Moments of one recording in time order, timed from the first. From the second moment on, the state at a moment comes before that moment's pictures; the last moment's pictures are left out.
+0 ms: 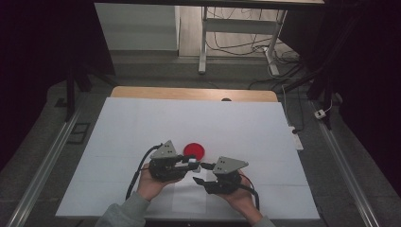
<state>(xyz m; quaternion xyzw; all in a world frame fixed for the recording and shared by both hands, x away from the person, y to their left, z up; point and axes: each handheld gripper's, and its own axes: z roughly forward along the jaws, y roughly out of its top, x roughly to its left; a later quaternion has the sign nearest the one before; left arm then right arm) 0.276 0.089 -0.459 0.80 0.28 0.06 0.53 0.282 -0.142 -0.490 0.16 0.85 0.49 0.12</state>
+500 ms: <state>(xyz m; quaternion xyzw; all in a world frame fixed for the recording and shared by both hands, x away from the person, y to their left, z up) 0.276 0.090 -0.457 0.80 0.28 0.07 0.53 0.287 -0.136 -0.489 0.16 0.85 0.49 0.11</state>
